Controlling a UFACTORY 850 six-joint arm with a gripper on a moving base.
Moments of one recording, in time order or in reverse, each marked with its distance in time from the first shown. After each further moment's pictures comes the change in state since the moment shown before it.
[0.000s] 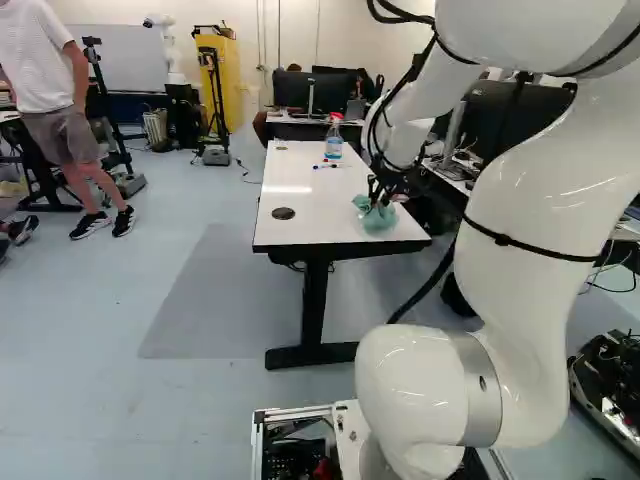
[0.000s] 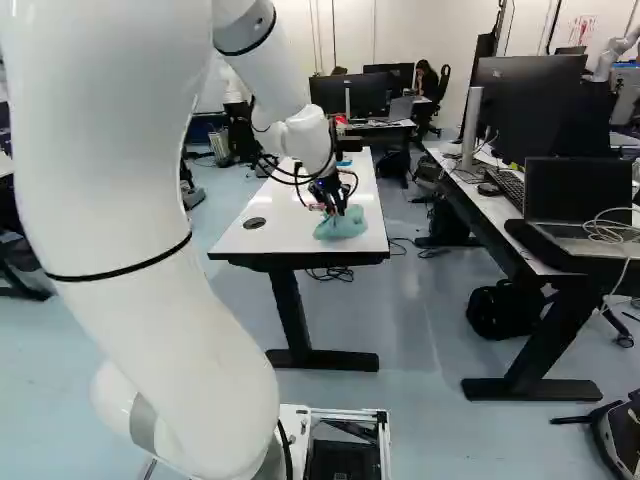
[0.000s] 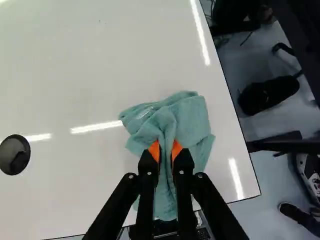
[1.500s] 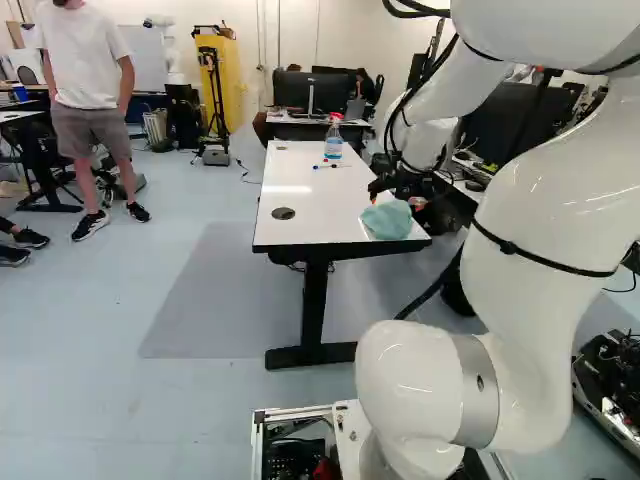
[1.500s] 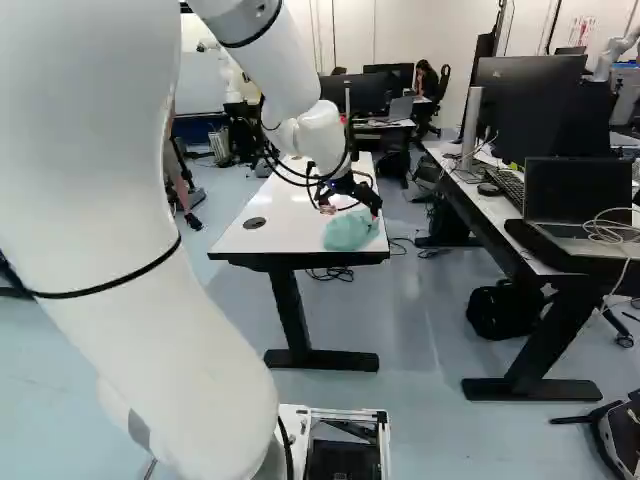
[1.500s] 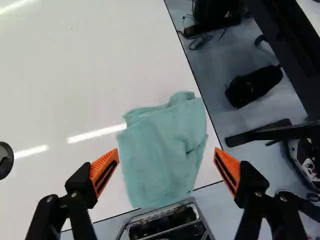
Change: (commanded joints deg) arm -3.7 3.6 2.1 0.0 0.0 0.0
